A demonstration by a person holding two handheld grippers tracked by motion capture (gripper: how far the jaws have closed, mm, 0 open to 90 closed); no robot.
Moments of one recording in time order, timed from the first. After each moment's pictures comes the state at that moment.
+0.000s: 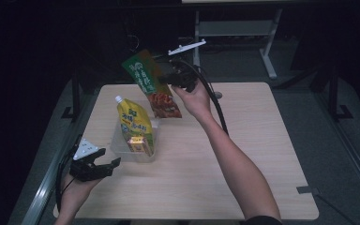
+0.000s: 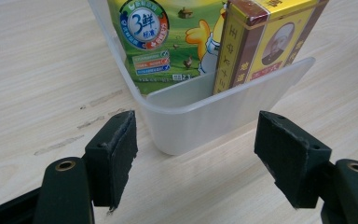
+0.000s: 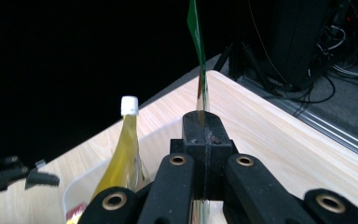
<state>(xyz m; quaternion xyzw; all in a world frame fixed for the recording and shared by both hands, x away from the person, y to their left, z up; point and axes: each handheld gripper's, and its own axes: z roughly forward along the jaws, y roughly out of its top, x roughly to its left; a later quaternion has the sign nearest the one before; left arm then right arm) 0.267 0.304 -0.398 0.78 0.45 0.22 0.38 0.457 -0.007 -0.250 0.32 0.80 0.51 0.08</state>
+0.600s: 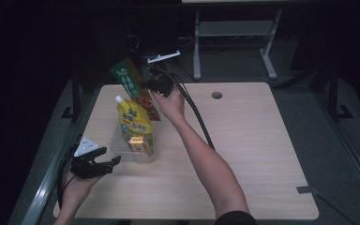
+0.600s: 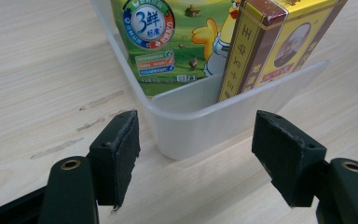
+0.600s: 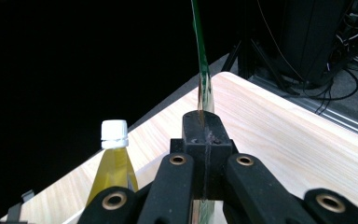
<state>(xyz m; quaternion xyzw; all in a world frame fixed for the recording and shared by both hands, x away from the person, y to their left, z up) 0.277 0.305 -0.402 0.78 0.45 0.21 0.38 0.488 0.056 -0.299 0.35 0.78 0.52 0.05</state>
